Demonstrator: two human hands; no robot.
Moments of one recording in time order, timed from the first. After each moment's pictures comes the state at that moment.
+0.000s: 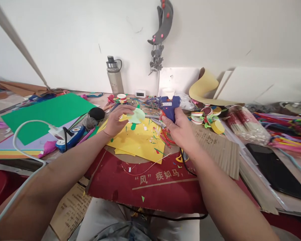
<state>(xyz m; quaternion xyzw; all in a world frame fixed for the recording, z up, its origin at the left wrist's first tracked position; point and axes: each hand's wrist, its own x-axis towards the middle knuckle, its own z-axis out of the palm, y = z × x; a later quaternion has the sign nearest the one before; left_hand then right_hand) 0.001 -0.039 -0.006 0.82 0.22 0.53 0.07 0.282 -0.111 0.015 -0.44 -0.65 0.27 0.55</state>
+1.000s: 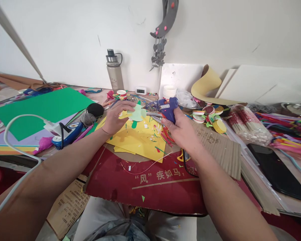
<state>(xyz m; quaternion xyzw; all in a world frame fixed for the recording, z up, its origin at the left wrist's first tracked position) 0.002 -0.037 -0.009 0.83 0.18 0.53 -0.06 0.281 -0.122 0.025 -0.52 -0.71 0.16 0.45</state>
